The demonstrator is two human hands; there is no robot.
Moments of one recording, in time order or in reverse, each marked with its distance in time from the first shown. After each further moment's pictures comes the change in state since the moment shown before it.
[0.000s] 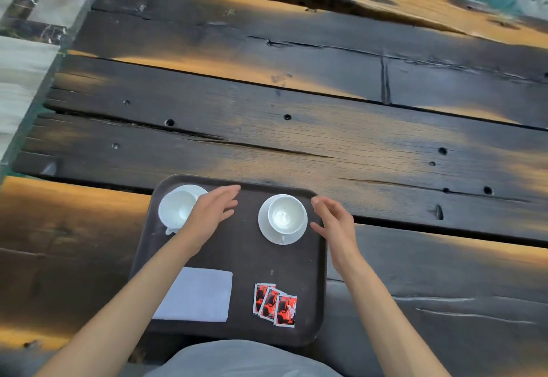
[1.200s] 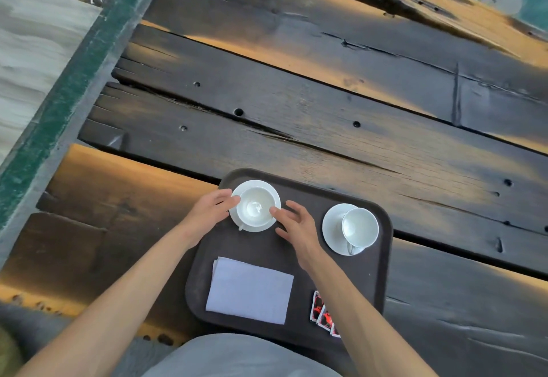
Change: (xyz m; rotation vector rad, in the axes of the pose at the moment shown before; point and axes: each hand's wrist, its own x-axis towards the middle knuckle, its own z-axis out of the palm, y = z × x) left_hand 0.028 -0.082 -0.163 -0.110 -0.024 -0.132; right_hand -0.010 0.075 0.203 -0.191 -0.204 0.218
